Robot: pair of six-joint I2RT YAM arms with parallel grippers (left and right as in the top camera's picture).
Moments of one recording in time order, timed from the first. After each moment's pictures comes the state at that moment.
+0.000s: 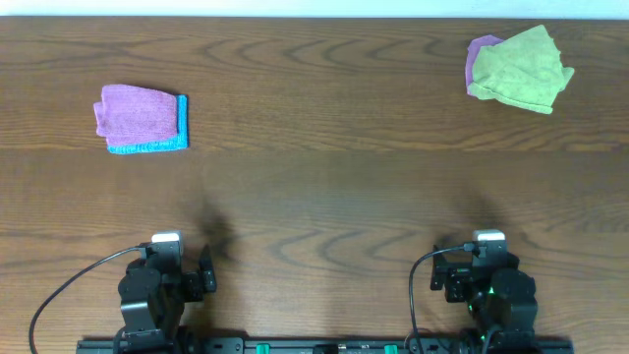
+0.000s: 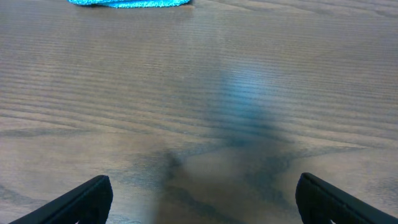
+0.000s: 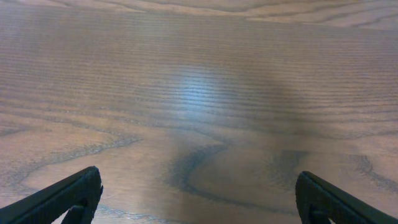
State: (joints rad) left arm 0.09 0.01 0.19 -0.83 0.05 0.01; right arm 0.05 0.02 0.19 -0.80 0.02 0.01
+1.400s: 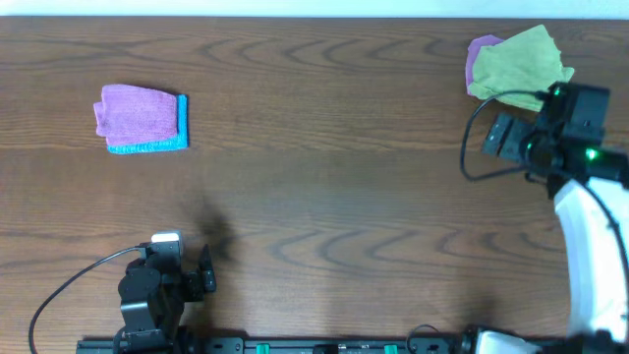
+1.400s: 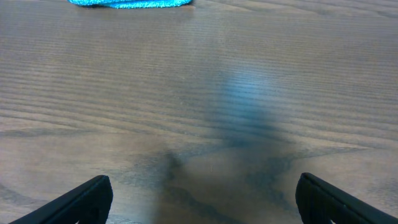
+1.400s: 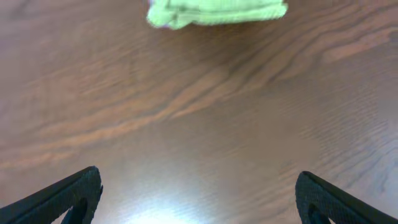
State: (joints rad) left arm 0.09 0.01 0.19 -0.83 0.05 0.01; right arm -0.21 1.43 1.21 -0.75 0.04 0.20
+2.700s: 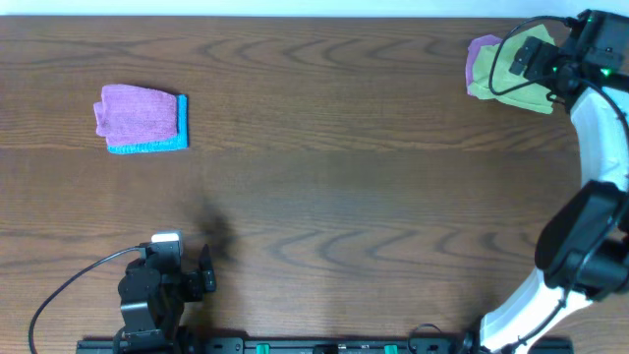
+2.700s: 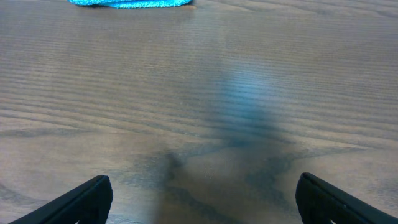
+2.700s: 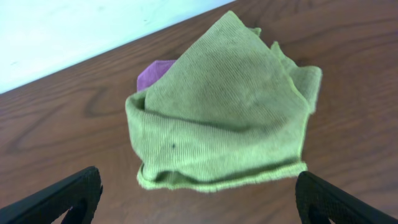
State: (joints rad) left arm 0.09 0.01 0.19 -0.83 0.05 0.01; right arm -0.31 2.00 1.68 -0.49 -0.10 0.17
